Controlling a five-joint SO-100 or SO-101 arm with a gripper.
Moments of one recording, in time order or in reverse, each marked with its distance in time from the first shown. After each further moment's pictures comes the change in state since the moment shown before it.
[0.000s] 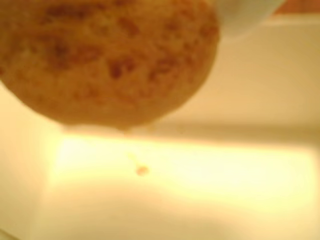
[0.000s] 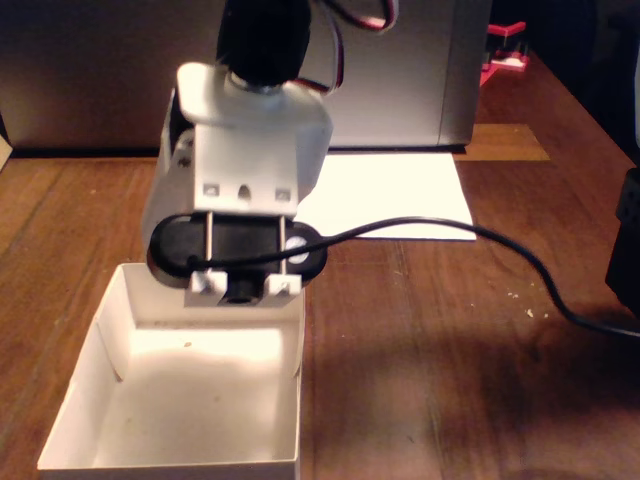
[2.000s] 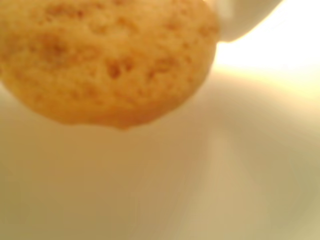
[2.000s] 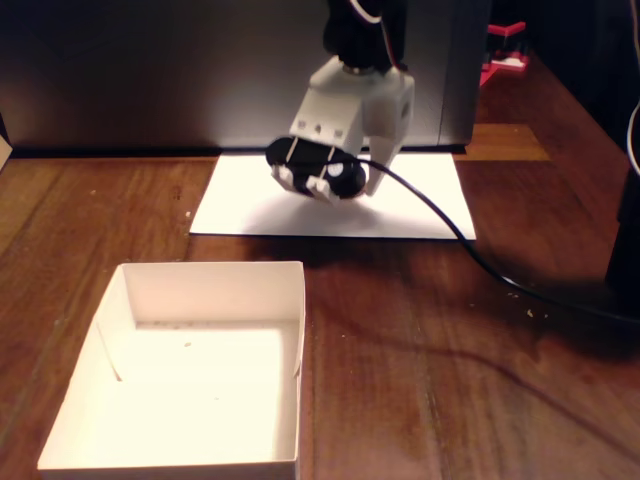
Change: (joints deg) arm 40.9 1.6 17.0 -0.3 2.1
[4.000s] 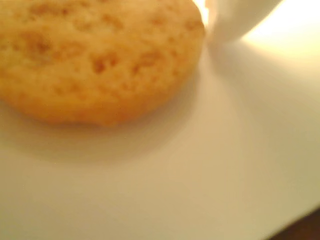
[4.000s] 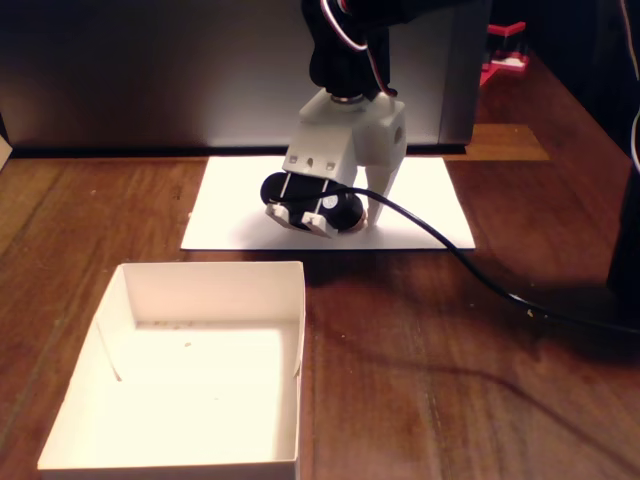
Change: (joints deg) arm -3.8 -6.9 0.0 0.9 3.8
